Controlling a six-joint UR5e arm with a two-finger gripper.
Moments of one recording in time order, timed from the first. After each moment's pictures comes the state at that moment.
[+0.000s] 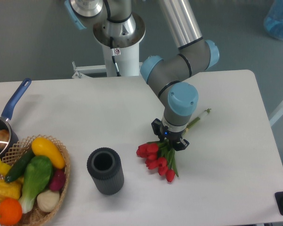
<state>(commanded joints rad) 2.55 -2.00 -1.73 -0.96 1.52 1.24</state>
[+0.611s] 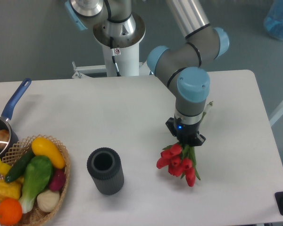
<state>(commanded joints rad) 2.59 -1.93 -1.61 -0.95 1.53 1.24</state>
